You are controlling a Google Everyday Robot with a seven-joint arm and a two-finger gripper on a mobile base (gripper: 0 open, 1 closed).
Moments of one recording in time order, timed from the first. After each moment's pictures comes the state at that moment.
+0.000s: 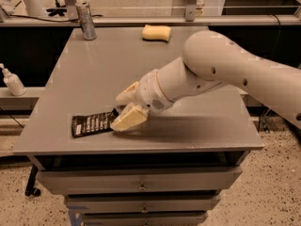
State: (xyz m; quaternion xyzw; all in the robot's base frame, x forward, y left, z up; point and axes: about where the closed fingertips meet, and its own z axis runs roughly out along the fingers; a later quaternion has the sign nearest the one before) arm 0.493 0.076 0.834 -0.64 0.64 0.28 0.33
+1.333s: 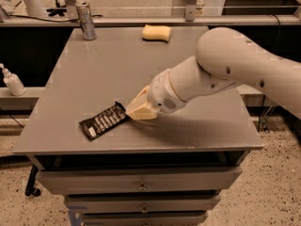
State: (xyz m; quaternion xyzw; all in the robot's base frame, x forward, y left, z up) arm 0.492 0.044 0.836 -0.61 0.68 0.26 0.32
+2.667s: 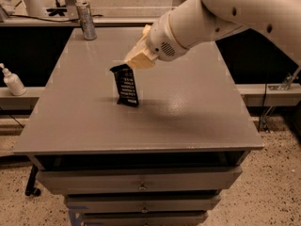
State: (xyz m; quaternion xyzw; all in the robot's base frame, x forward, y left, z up) arm 0.564 0.042 0.941 -0.59 0.69 0.20 0.38
